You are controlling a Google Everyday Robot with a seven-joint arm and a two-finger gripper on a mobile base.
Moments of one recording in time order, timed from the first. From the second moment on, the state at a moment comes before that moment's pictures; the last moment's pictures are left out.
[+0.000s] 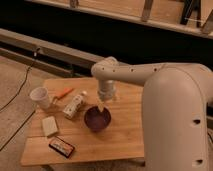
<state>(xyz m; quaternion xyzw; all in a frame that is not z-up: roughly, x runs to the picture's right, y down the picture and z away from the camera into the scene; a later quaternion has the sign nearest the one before) 0.016 0.107 0.820 -0.33 0.22 0.46 0.79</state>
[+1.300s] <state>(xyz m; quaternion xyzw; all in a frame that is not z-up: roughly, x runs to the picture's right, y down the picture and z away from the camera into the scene) 0.001 0.137 0.870 -0.38 0.23 0.46 0.77</state>
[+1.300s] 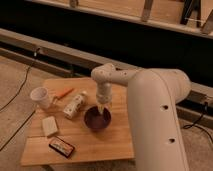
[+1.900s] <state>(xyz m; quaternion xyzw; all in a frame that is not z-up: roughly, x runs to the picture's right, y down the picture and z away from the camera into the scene) -0.041 0.096 0.849 -0.38 0.19 0.46 0.78</state>
